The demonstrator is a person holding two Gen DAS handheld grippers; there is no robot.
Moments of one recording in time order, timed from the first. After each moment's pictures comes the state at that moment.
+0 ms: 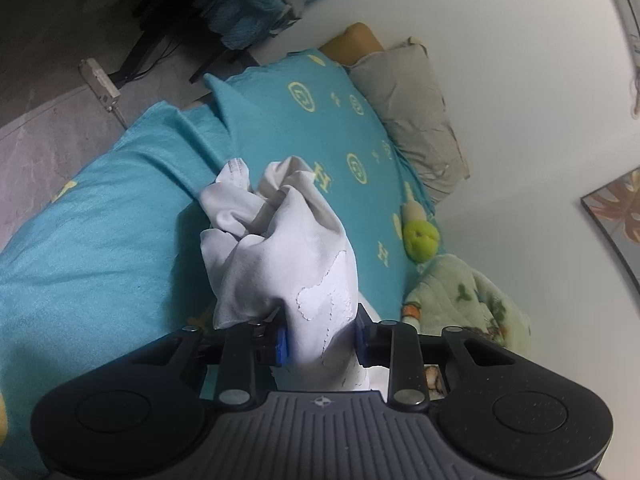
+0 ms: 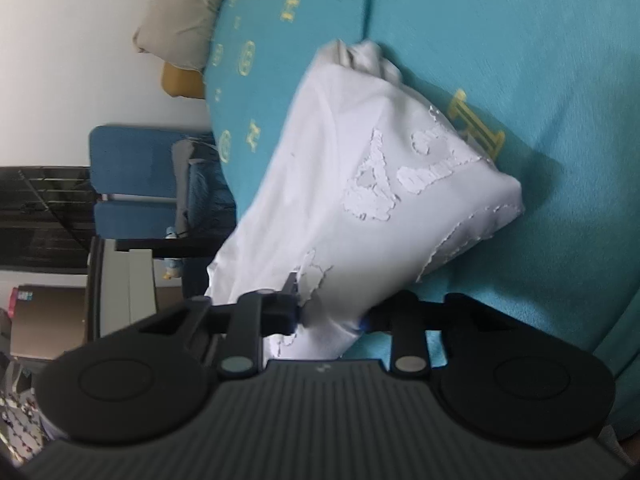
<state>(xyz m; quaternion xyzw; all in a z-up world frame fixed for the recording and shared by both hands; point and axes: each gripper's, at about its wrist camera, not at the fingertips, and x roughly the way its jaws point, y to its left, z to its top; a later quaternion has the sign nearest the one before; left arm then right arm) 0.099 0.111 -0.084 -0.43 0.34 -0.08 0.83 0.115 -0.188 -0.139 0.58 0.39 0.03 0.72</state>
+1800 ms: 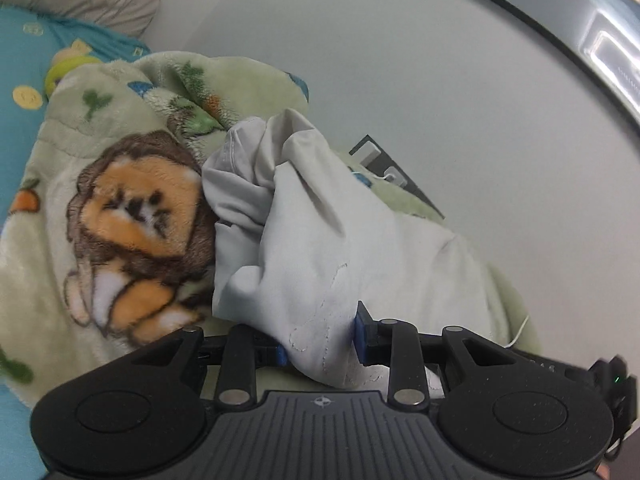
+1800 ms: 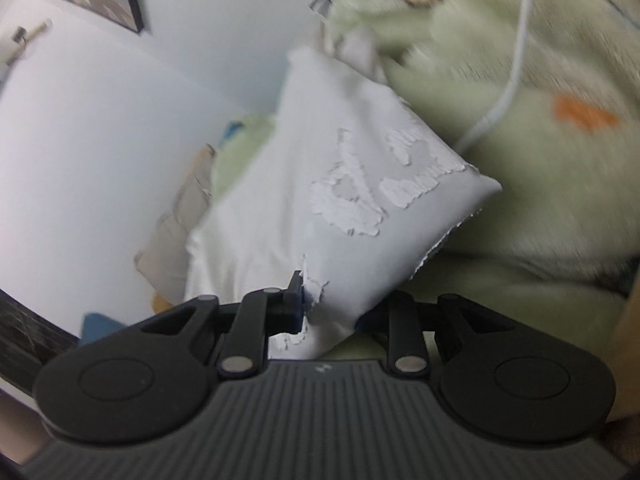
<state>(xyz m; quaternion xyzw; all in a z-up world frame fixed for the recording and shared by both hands) 0.207 -0.352 -0.061 -0.18 0.37 -0.46 0.79 0.008 -0.555 -0.033 0.51 0.17 -0.16 0.83</state>
